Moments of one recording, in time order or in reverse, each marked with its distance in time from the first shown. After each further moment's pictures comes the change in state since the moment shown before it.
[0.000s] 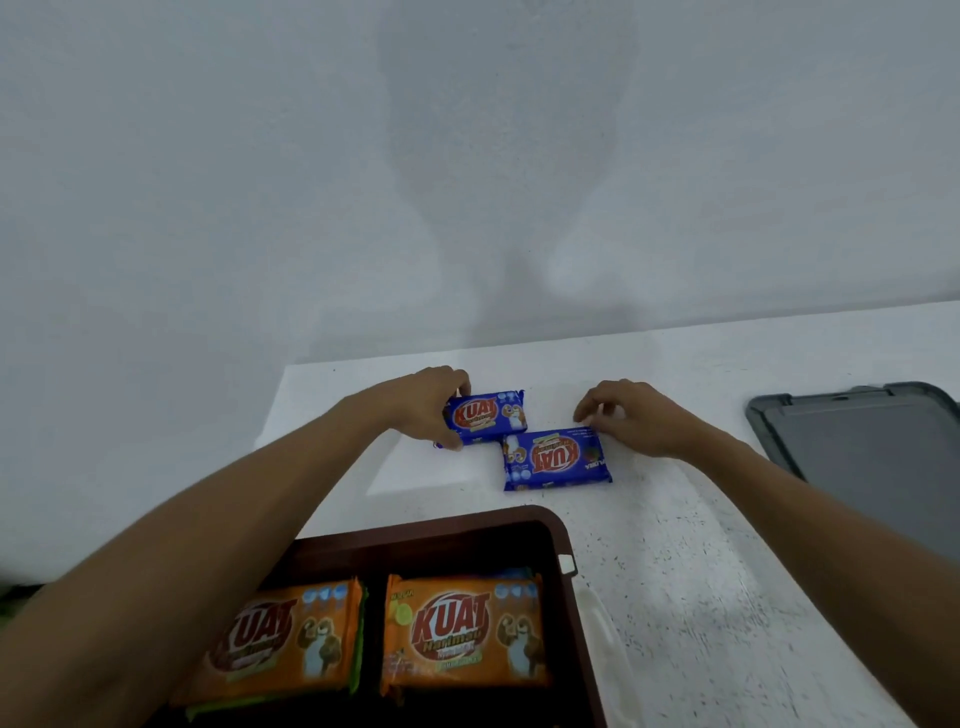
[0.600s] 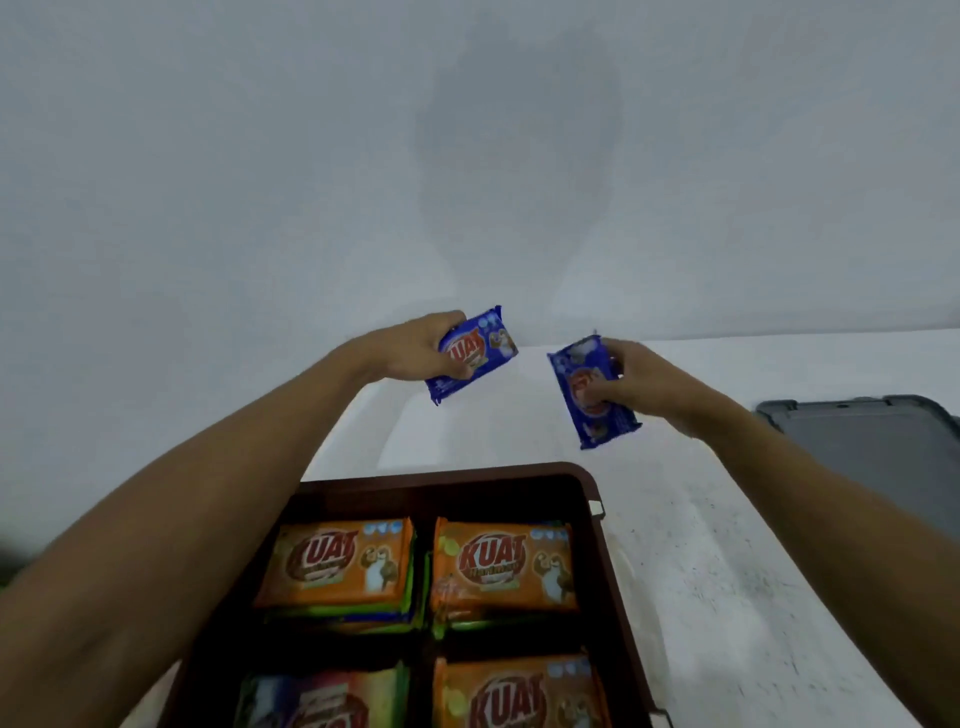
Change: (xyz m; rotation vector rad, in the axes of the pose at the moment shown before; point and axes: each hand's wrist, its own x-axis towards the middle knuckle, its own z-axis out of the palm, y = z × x) left_hand -0.079 0.002 -0.055 -0.439 0.153 -0.004; right_hand -0.028 -0.083 -0.026 0.480 0.073 0.102
